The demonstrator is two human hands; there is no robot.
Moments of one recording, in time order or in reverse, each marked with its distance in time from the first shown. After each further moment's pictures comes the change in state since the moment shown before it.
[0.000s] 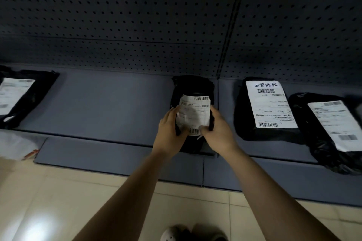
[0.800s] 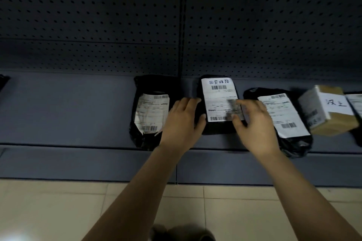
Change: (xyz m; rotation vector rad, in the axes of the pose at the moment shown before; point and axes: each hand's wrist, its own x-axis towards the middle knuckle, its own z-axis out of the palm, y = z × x) left_hand -0.012 0.130 0.071 0.266 0.057 0.419; right_hand -0.049 0.037 -0.168 -0.487 0.385 -0.166
